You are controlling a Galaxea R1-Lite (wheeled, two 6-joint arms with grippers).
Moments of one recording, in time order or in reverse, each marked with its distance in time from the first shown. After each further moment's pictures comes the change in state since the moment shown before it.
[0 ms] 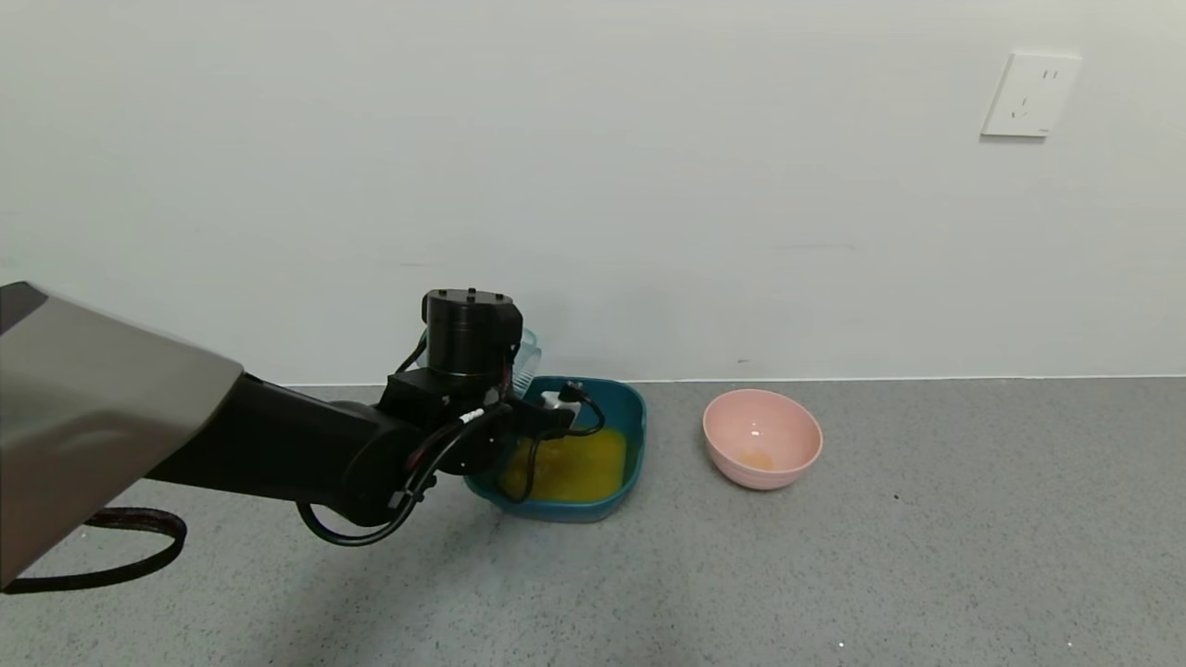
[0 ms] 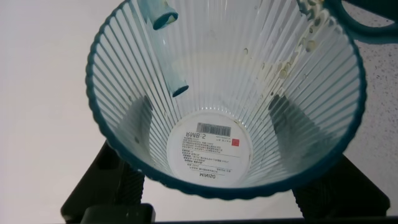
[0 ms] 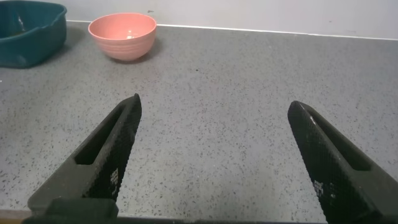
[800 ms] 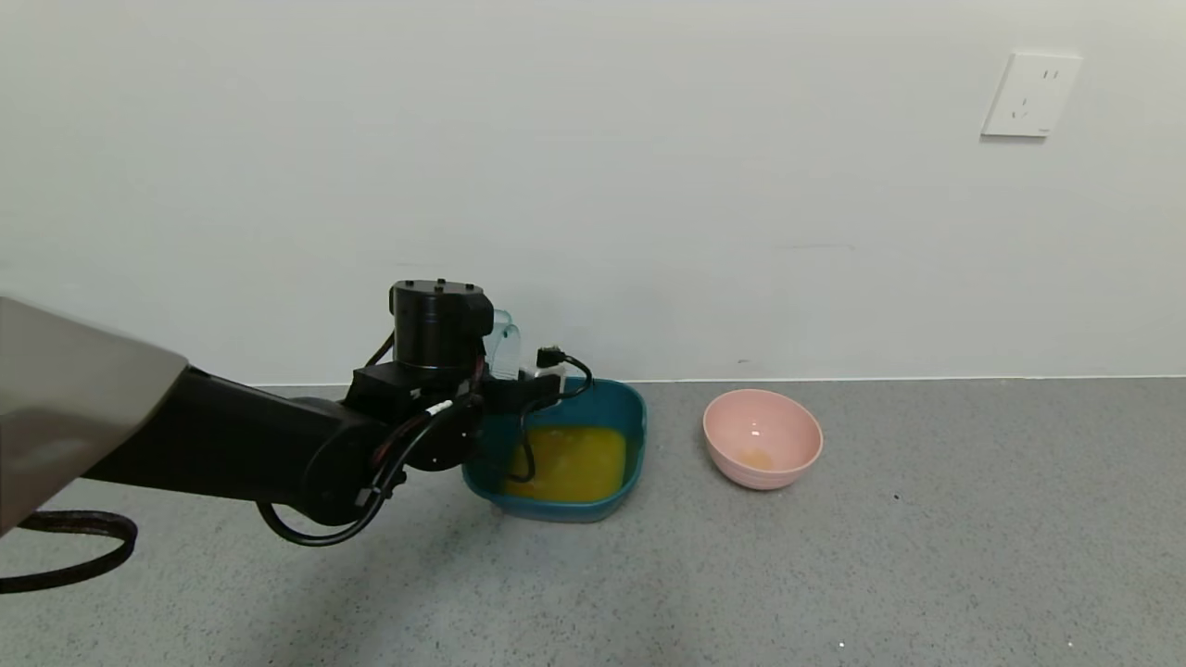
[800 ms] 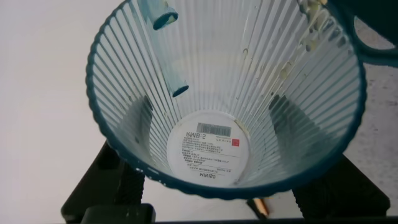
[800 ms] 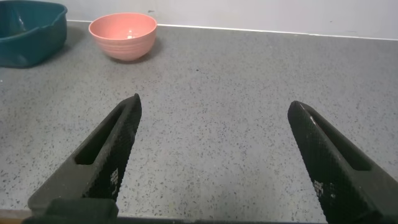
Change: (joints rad) left arm 0.033 -0.055 0.040 0.008 -0.022 -0.349; right arm 0.000 0.000 0.000 0.000 0.000 0.000
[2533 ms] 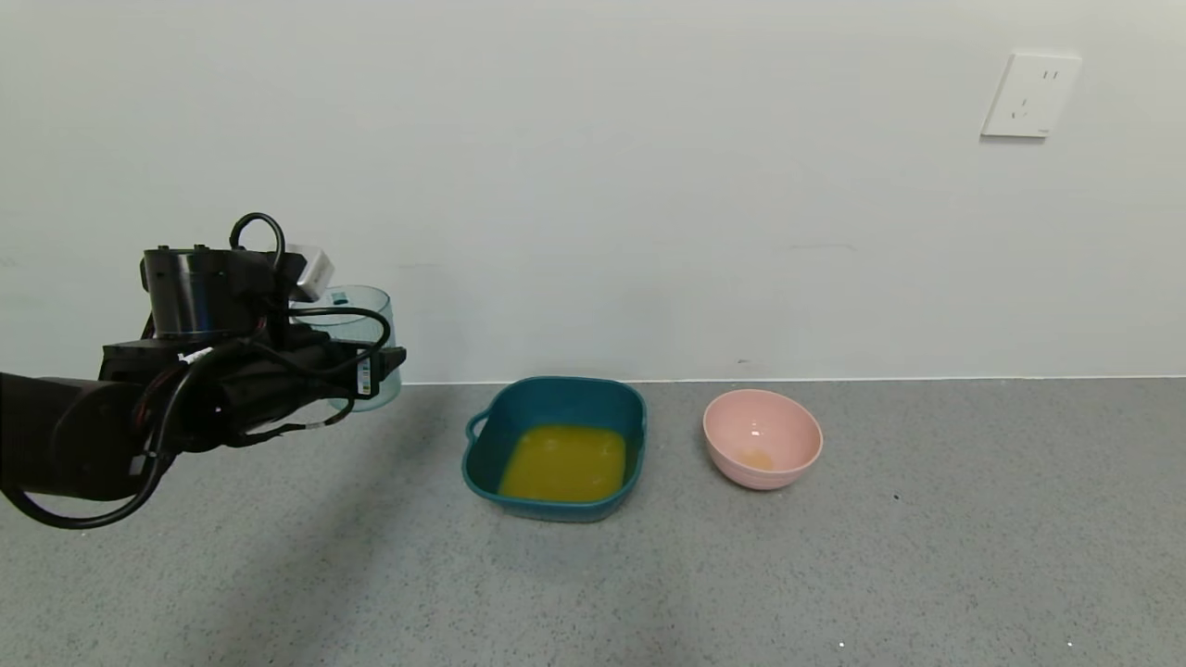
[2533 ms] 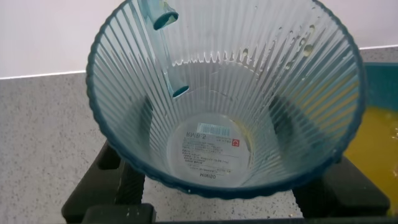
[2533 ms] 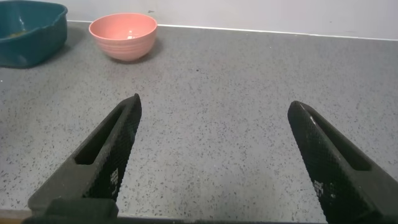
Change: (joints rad) left arm 0.371 -0.198 0.109 0.145 -0.565 -1.488; right arm 0.000 0.000 0.000 0.000 0.000 0.000
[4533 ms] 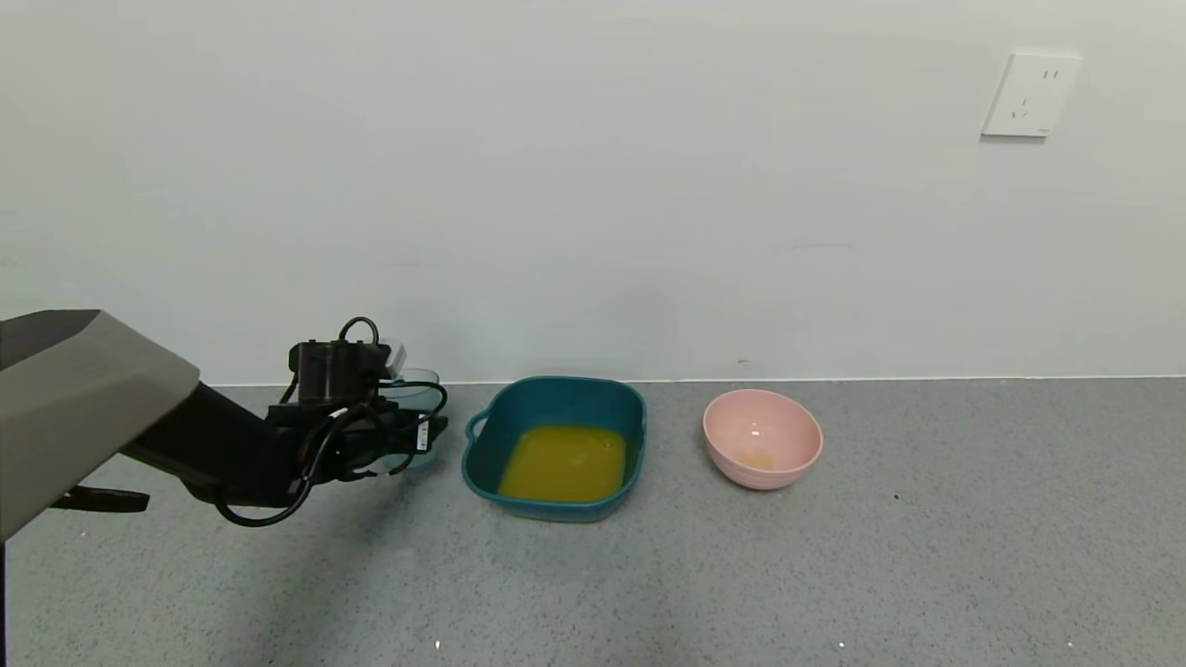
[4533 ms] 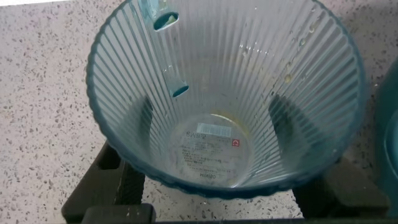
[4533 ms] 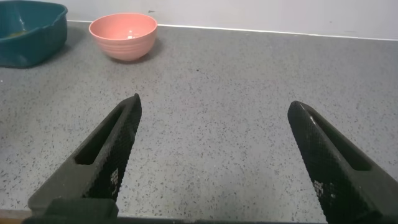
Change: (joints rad) left arm 0.021 0.392 -0.082 -0.116 -0.014 -0.025; right arm 0.000 0.000 0.000 0.000 0.000 0.000
